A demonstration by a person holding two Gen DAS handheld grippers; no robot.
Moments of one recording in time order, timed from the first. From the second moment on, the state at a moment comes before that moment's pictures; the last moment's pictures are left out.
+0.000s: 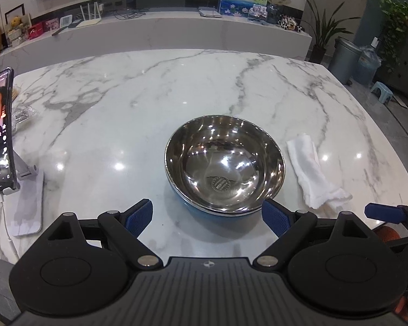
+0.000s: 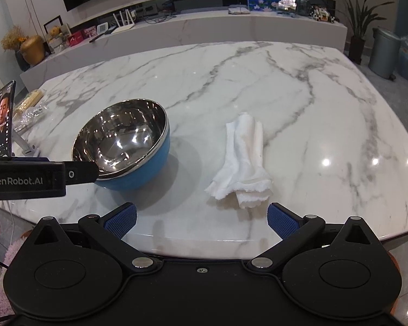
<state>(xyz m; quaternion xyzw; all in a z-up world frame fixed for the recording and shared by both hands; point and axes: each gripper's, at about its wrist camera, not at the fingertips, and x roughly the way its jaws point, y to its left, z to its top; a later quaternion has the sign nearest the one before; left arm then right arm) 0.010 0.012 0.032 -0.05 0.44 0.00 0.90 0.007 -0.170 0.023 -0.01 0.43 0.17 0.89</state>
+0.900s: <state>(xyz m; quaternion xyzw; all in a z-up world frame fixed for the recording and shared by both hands) 0.014 0.000 0.013 -0.04 0.47 -0.03 0.88 0.002 -0.173 0.018 -0.02 0.44 0.17 0.88</state>
